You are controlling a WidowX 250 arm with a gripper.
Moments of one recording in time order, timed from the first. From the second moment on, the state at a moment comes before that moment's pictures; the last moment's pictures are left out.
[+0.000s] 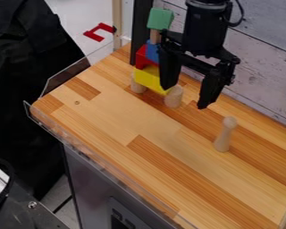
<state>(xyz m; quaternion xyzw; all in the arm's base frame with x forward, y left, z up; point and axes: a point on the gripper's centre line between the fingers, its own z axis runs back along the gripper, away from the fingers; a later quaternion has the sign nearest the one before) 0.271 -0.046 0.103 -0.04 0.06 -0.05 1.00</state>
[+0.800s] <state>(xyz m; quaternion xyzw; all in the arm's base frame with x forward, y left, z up) 0.279 -0.003 0.140 -0.05 0.01 0.01 1.00</state>
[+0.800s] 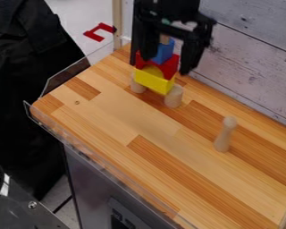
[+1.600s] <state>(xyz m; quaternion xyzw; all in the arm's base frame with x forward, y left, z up) 0.307 0.039 0.173 -0.06 -0.02 0.07 1.00</state>
